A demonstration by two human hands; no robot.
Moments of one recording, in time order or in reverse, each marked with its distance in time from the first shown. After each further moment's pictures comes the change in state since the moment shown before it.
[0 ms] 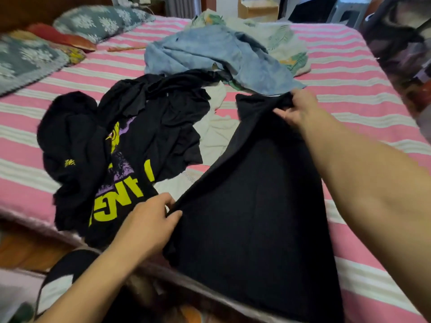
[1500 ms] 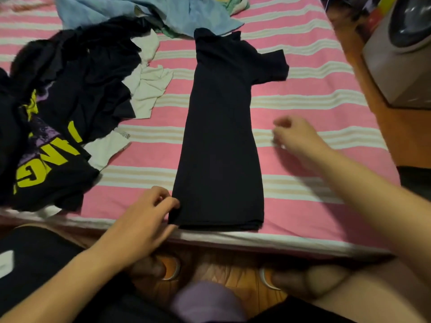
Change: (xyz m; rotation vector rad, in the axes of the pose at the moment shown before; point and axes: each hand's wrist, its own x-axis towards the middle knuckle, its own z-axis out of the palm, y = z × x) left_hand -0.081 0.027 0.103 0.267 -0.188 0.721; right_hand -0.213 0.062 -0.243 -0.896 0.079 -0.068
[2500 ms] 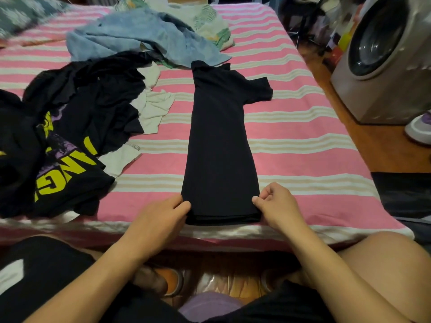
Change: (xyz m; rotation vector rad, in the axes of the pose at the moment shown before) left_hand -0.004 -0.001 0.003 0.214 0.165 0.198; right_hand -0.157 0.035 0.060 -0.166 0.110 0.069
